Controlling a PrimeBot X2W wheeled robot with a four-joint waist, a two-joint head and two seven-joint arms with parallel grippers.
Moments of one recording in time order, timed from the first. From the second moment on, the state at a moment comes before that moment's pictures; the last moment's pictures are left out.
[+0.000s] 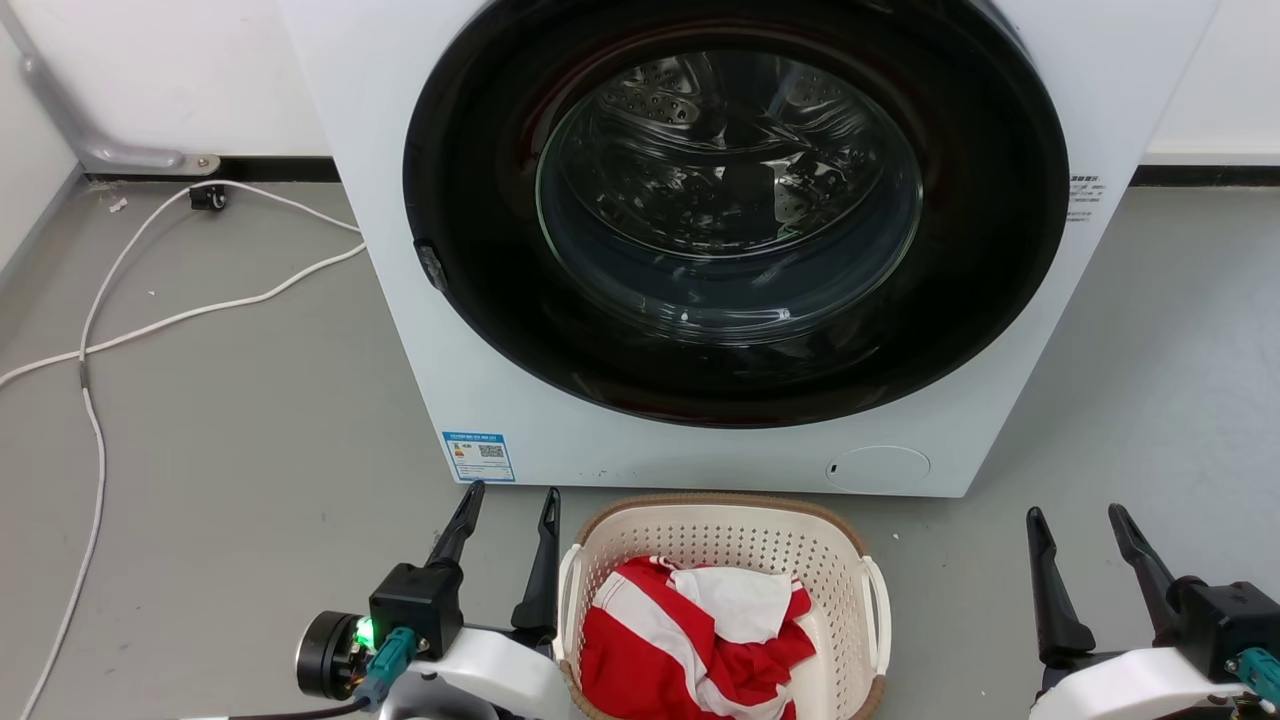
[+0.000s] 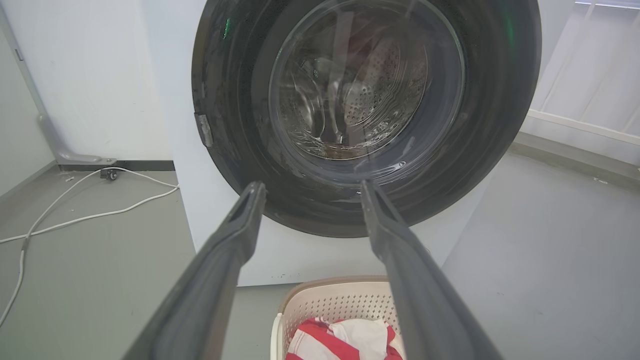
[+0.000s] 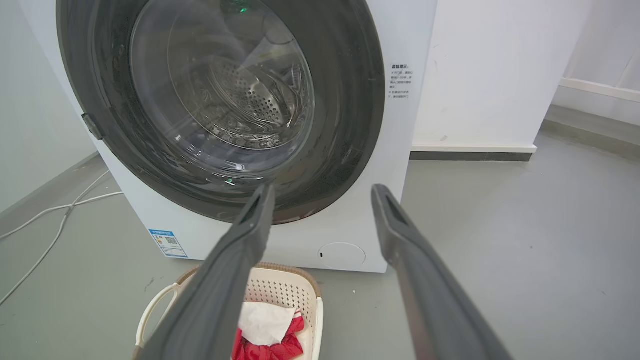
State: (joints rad) left arm -0.07 0.05 -0.24 0.21 -0.19 -0.01 -0.24; right arm 0.11 -0.05 -0.07 -0.02 0.09 0.13 -0.08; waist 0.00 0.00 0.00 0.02
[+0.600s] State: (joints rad) left arm -0.07 0.05 -0.25 0.21 -0.14 0.00 -0.26; right arm 0.11 -0.05 -0.07 -0.02 0.03 0.13 -0.11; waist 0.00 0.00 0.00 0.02
